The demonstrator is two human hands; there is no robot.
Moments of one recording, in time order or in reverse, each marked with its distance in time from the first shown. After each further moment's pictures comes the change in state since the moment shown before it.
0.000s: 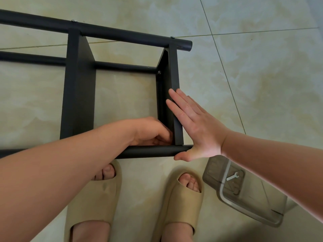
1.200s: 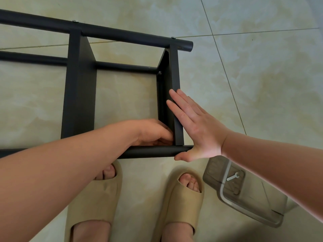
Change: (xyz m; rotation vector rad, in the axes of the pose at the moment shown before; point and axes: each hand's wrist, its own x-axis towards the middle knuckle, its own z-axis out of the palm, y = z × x) left_hand 0.002 0.001 0.005 0.042 0.023 -0.003; right_hand 0.000 0.000 0.001 0.009 0.002 -0.007
